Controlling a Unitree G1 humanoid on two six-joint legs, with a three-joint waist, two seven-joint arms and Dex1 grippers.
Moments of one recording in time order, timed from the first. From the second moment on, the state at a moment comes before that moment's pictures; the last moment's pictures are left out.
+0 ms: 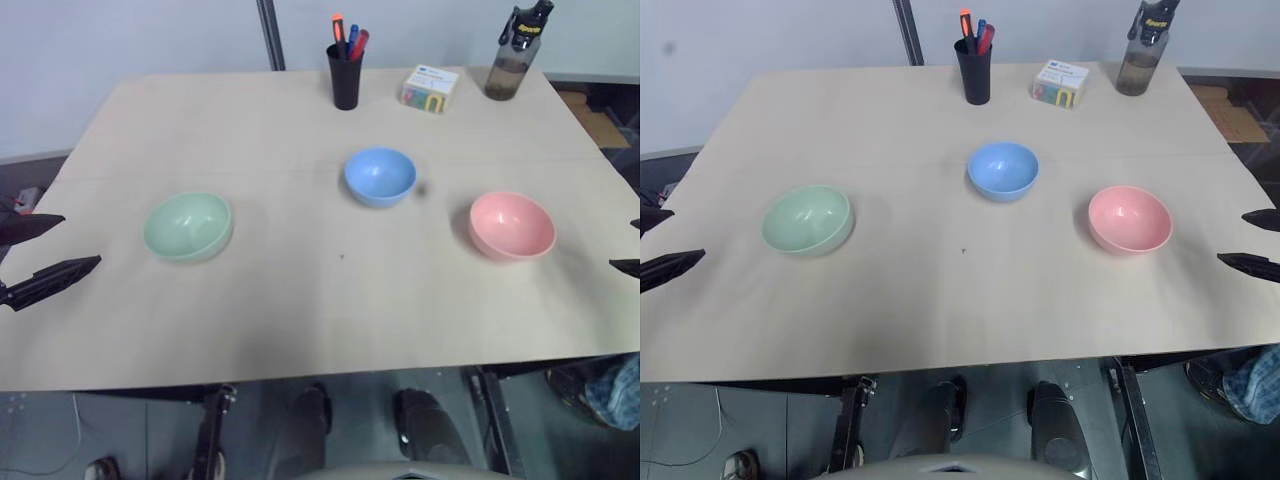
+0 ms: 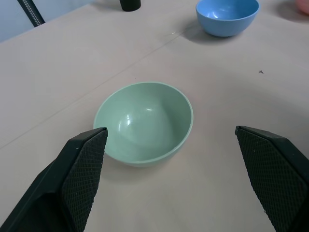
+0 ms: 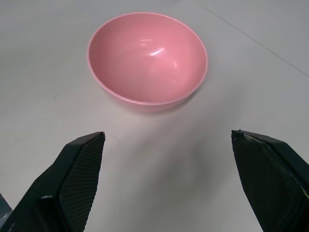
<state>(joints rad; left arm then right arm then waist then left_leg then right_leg) 0.16 1.12 0.88 0.11 -0.61 0.37 -1.35 -0.18 -1.22 -0.41 0.40 0.45 0.19 1.41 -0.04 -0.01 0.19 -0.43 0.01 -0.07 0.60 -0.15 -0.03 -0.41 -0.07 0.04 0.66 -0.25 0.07</state>
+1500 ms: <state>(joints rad) -0.09 0.89 0.48 -0.35 -0.87 0.51 -1.18 -0.43 -0.83 0.04 -0.14 0.28 0.72 0.81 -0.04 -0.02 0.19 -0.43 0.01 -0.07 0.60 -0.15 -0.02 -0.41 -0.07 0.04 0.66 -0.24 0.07</state>
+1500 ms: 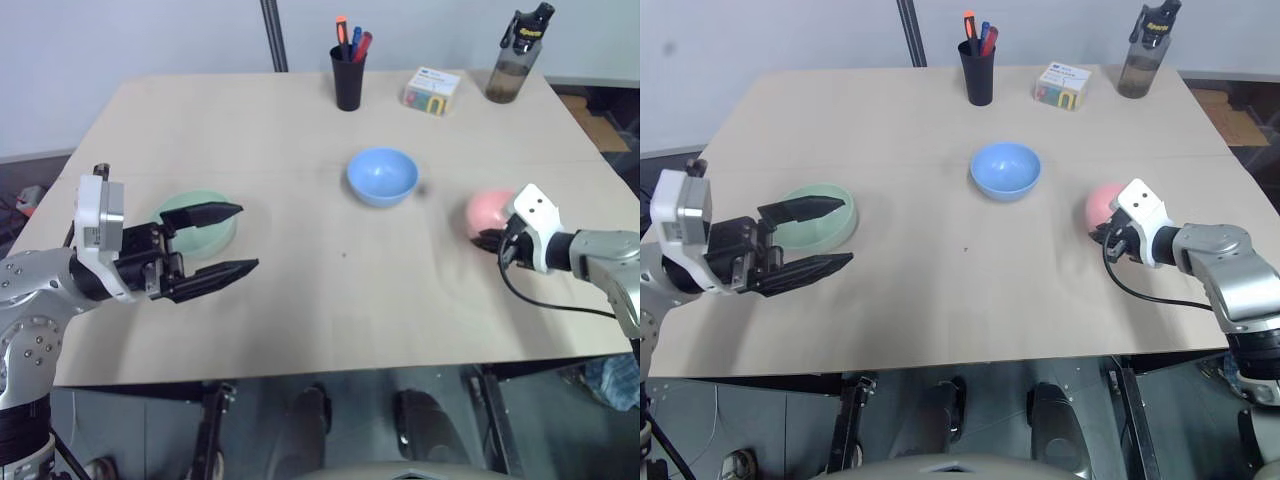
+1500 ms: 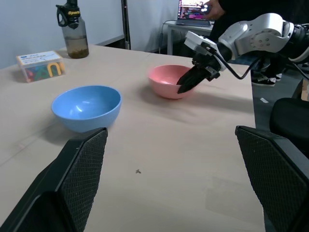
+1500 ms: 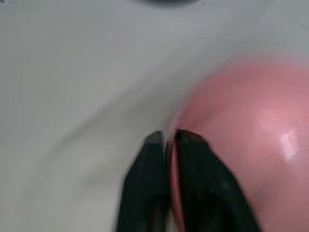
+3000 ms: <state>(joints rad) -0.14 0.92 0.27 -0.52 -0.25 1.05 -0.34 -0.41 -0.68 0.05 -0.42 0.41 0.45 0.97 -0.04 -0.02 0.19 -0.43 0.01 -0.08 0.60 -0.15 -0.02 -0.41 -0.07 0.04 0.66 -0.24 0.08</state>
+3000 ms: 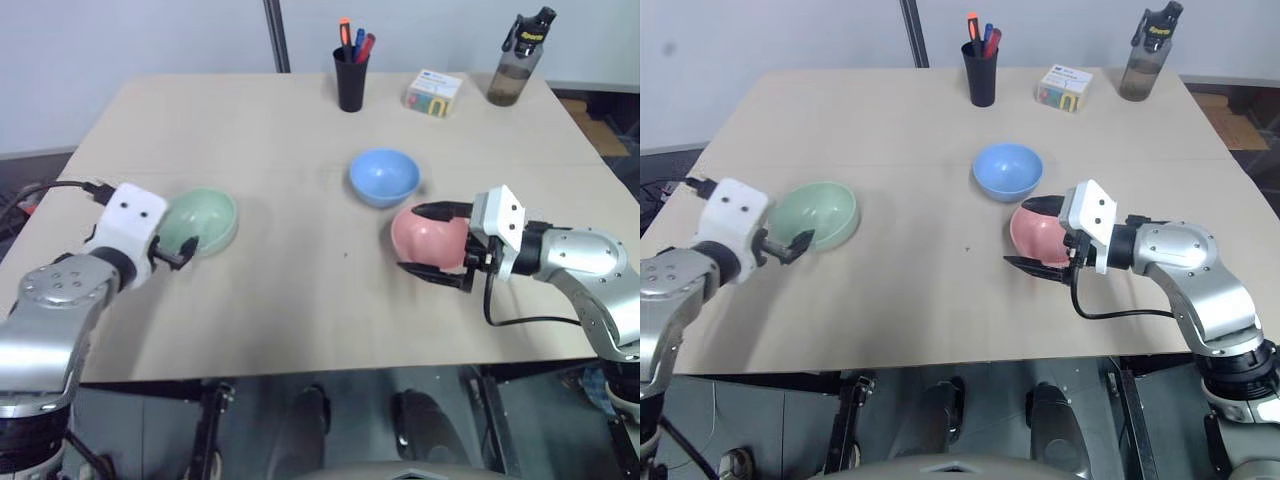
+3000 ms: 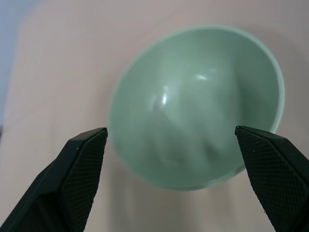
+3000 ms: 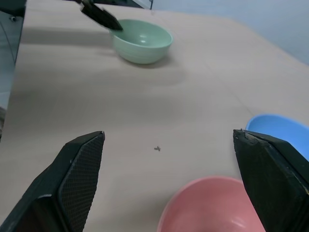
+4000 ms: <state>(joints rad) -0.19 1.01 0.08 -0.63 -0.23 1.25 -0.37 -0.38 -0.70 0.02 -0.33 0.43 0.32 1.04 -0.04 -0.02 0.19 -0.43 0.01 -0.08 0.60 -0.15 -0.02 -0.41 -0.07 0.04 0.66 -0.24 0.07</state>
